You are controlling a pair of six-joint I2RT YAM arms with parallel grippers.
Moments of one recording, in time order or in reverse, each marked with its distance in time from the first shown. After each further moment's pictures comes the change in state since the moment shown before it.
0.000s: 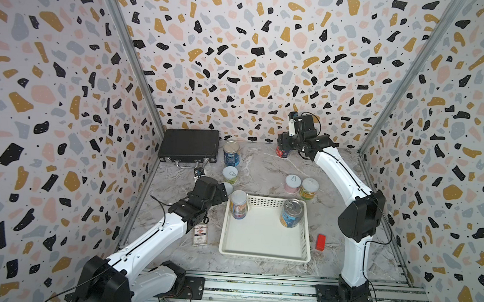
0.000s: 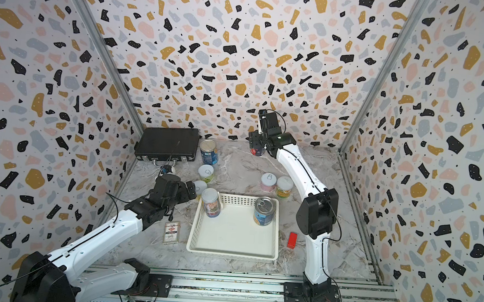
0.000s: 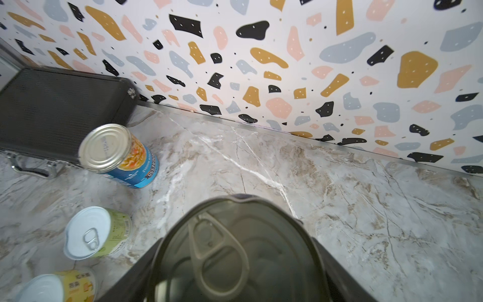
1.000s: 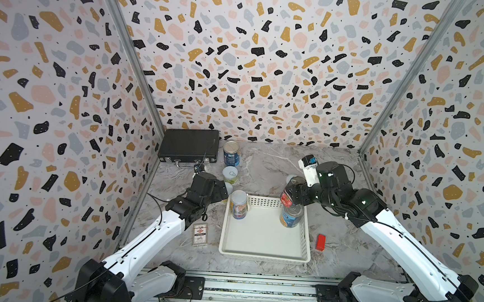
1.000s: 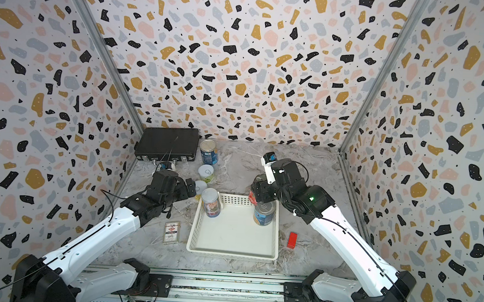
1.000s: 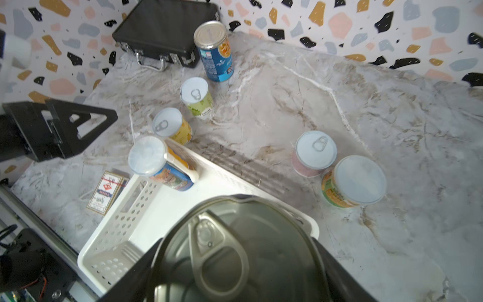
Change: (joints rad) left arm 0.018 -0.008 0.070 -0.065 0.066 0.034; right arm 0.241 -0.845 -0.806 -0.113 -0.068 0.099
